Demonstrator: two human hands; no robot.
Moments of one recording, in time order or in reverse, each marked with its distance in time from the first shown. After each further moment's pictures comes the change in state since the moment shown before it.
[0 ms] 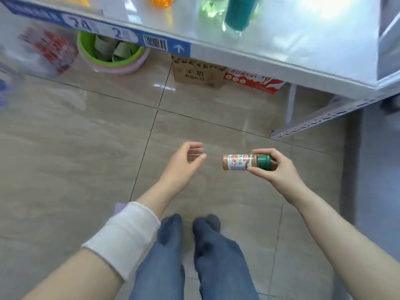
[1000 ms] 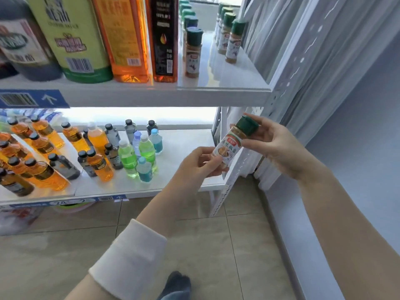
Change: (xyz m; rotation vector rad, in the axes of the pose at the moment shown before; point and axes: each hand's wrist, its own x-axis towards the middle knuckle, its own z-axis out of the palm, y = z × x) left_hand -0.173 0.470 0.090 -0.161 -0.417 0.415; right_hand -0.238 -0.354 -0.326 0.267 0.132 -0.434
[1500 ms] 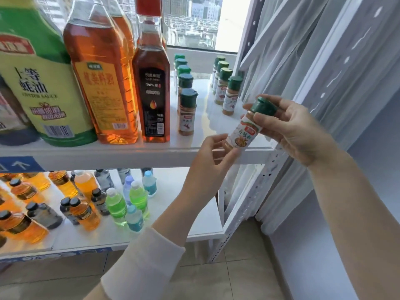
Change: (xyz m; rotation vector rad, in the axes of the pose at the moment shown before) left_hand 0.115 0.088 0.010 0.174 0.172 0.333; right_hand 0.109 -0.095 -0.050 0.123 0.134 -0.209
